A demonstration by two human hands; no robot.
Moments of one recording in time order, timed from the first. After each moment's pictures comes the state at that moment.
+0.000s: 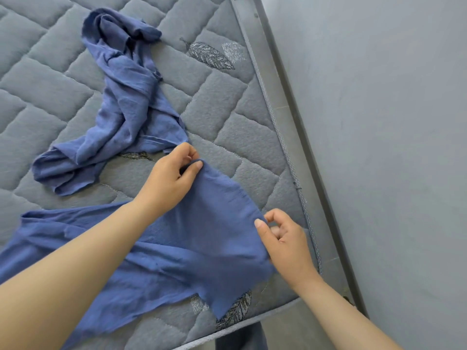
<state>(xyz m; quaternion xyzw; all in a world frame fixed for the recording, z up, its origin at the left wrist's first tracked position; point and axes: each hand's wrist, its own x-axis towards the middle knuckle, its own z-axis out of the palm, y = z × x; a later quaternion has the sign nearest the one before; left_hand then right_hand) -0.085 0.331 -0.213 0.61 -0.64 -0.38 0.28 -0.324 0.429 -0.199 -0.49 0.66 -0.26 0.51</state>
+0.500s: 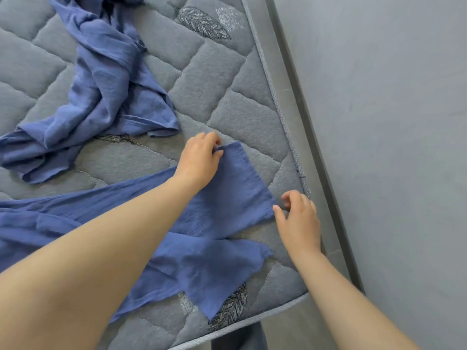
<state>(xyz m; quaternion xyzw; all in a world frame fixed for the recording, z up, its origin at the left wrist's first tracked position) -0.149 0.299 -0.300 0.67 -0.67 -0.29 0.12 -0.367 0.410 -0.285 -0.59 0.77 -0.08 0.24</state>
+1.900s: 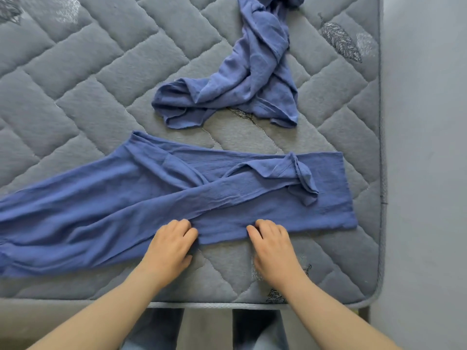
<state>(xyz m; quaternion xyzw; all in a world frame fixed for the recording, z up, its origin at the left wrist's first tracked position) 0.043 0.582 -0.266 0.66 -0.68 -0.31 -0.11 -0.191 0.502 -0.275 -0.88 0.40 0.15 0.19</state>
